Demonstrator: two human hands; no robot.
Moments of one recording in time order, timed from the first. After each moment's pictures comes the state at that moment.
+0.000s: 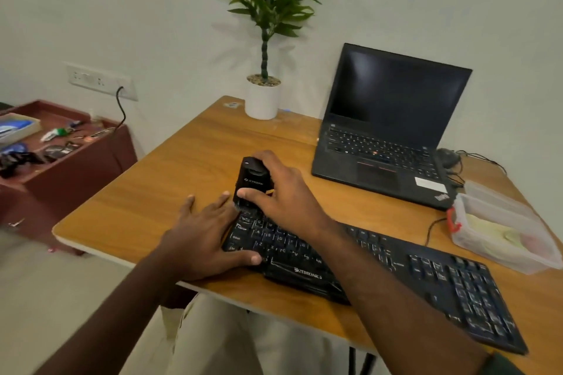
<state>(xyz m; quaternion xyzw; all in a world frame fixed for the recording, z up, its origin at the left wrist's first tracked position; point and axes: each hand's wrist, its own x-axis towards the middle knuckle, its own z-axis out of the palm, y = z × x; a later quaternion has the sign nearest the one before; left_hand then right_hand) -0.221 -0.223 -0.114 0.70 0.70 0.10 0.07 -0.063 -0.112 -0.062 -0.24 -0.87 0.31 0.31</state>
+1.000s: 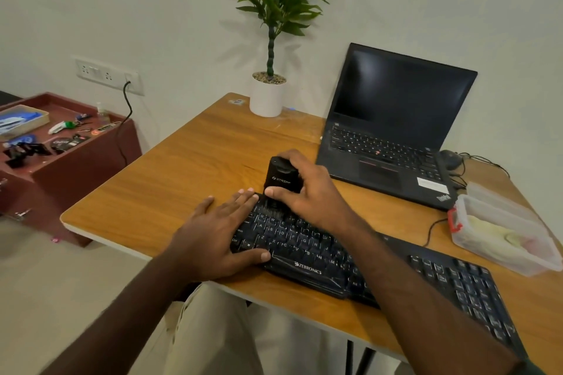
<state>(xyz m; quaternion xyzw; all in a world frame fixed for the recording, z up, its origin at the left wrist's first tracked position) -0.209 -0.230 -0.122 0.72 0.68 0.13 0.06 -0.030 -0.096 -0.062 -0.25 -0.86 0.35 0.29</state>
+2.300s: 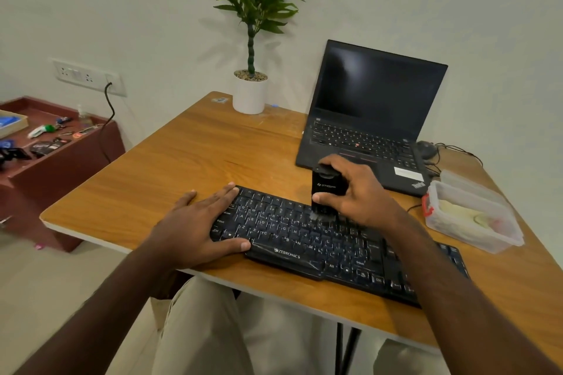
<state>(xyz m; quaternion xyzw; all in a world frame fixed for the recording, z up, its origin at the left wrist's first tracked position) -0.210 -0.229 -0.122 0.71 0.69 0.12 0.08 0.074 -0.079 -0.045 -0.30 -0.88 0.27 0.24</state>
